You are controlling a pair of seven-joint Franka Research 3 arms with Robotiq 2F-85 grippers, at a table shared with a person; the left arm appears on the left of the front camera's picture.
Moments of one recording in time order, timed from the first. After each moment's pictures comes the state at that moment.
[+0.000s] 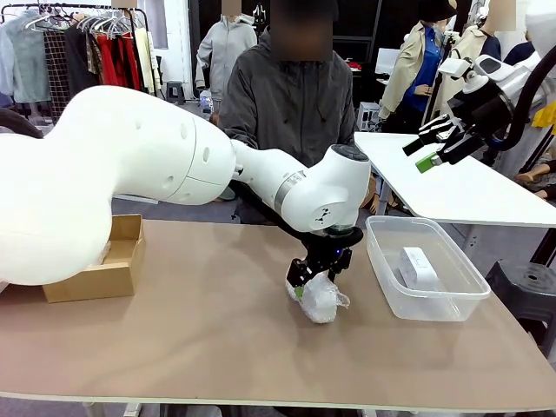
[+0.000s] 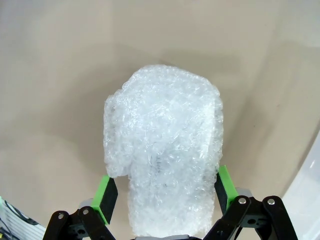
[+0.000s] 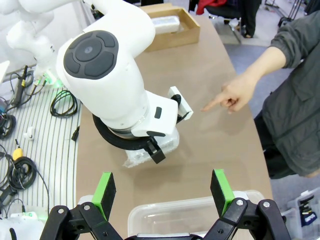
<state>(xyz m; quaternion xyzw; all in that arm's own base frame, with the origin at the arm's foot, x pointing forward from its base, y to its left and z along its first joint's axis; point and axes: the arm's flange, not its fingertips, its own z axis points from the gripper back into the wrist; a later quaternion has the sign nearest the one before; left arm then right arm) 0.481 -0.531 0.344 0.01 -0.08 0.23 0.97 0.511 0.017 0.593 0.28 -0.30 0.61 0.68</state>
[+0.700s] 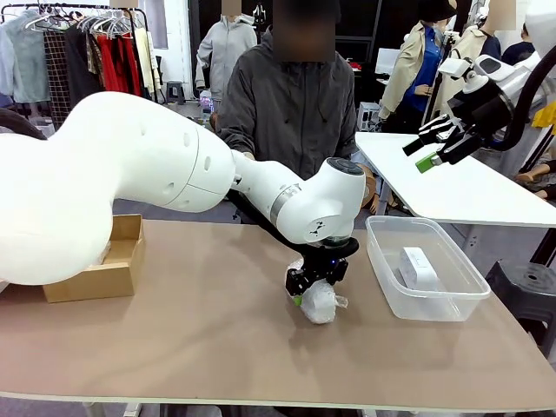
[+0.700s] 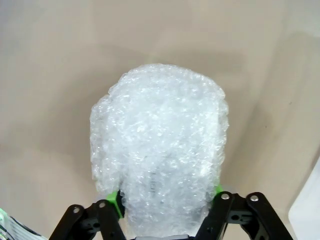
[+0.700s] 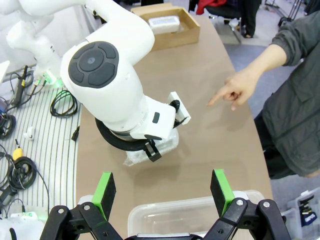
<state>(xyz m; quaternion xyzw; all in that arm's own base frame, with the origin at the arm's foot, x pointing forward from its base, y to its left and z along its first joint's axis) 0.479 -0.526 0.326 0.01 -0.08 0.20 0.98 0.511 0.017 0.593 0.28 -0.30 0.61 0.68</state>
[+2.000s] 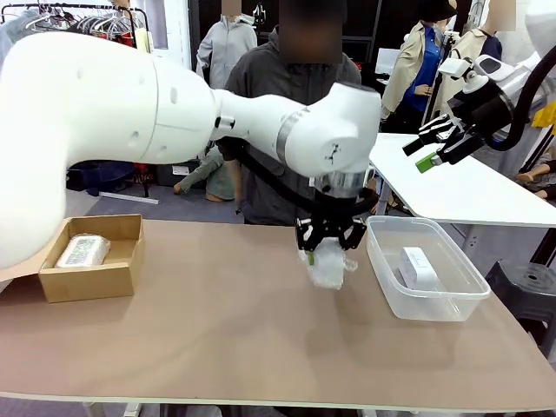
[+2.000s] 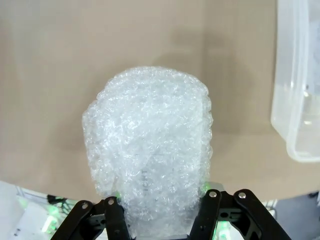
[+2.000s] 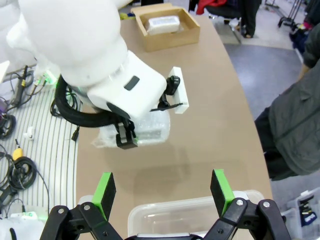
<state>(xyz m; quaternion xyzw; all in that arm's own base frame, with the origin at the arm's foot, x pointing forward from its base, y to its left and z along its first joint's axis) 0.458 -0.528 0.459 0.00 -0.04 0.03 1.00 0.511 0.017 0.593 0.28 -0.30 0.61 0.68</state>
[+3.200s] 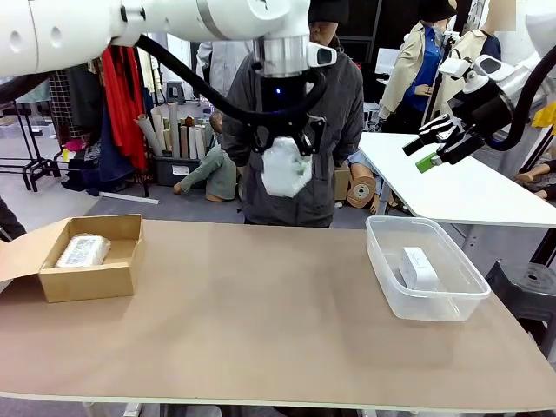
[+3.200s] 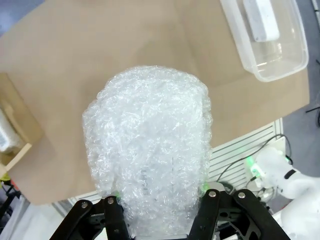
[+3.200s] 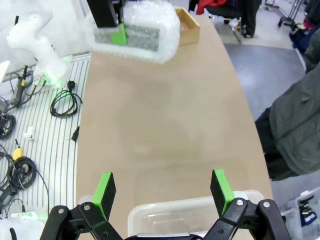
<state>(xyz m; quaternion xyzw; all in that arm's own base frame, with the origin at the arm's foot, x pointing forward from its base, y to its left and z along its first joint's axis) 0.482 -0.414 0.646 -0.06 -0.03 -0.15 0.99 0.511 0.016 0.593 0.28 -0.30 0.61 0.68</state>
